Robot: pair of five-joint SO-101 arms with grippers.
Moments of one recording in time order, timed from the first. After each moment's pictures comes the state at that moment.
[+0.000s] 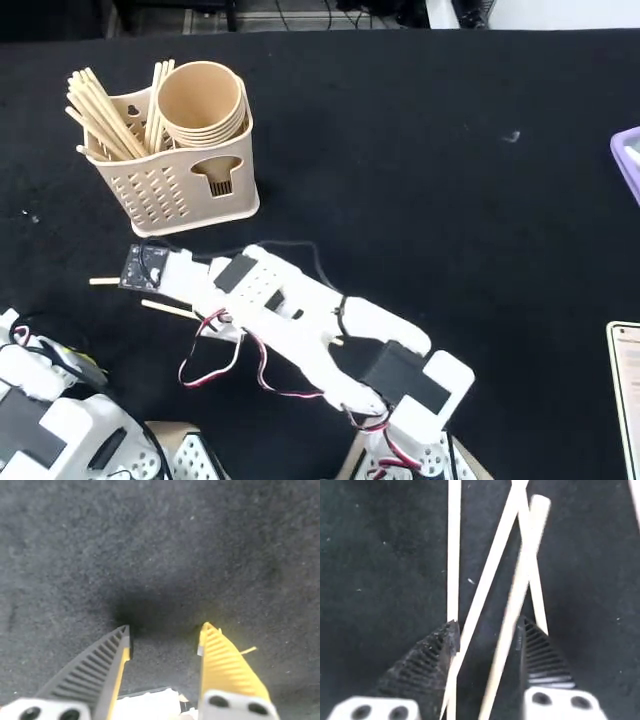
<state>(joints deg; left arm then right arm) -64.6 -10.2 52.1 67.9 -15.4 -51.6 8.8 26.9 49.5 29.1</state>
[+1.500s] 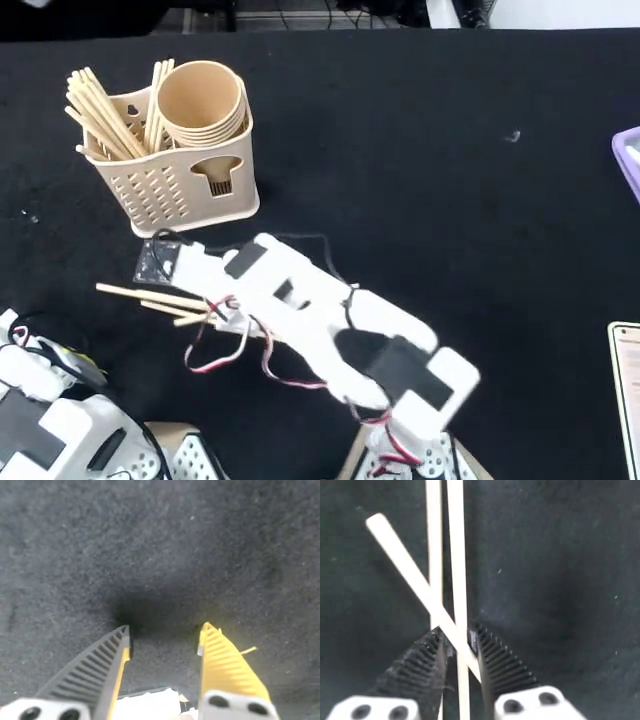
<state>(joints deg) -64.6 -10.2 52.1 67.9 -15.4 -48.1 8.7 26.5 53.8 32.8</state>
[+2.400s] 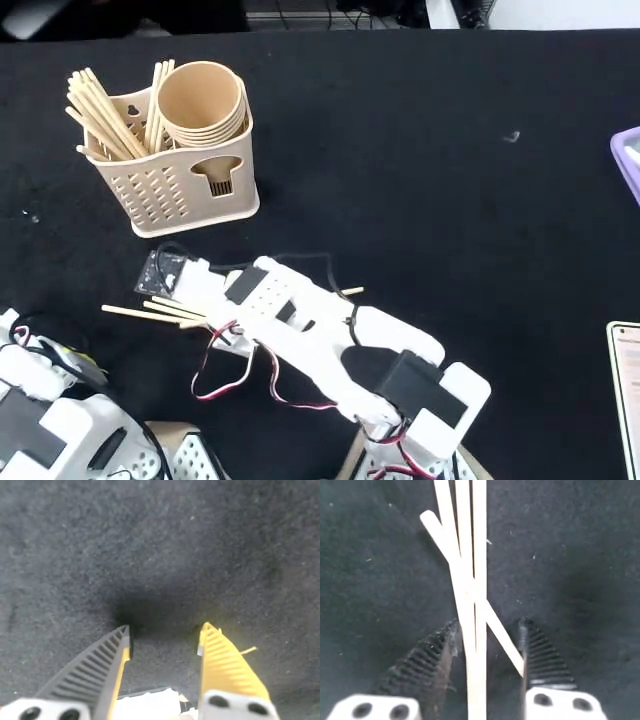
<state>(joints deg) -64.6 -10.2 52.1 67.9 -15.4 -52.0 4.0 34.1 51.0 23.1</state>
